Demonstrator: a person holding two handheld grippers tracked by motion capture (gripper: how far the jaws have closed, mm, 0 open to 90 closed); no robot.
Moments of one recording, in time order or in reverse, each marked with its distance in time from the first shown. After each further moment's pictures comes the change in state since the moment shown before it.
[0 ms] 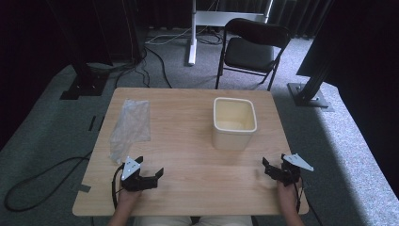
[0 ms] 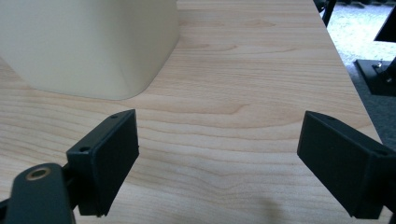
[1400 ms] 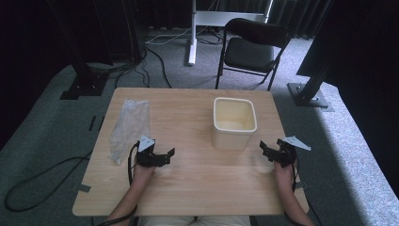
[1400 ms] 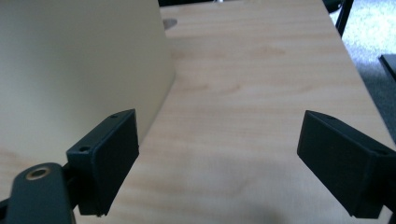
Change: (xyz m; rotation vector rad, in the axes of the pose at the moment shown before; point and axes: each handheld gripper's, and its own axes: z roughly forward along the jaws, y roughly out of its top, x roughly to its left) left arm 0.014 0.043 0.083 0.073 0.002 -0.055; right arm -0.016 0.042 0.049 -0.011 0.060 0.086
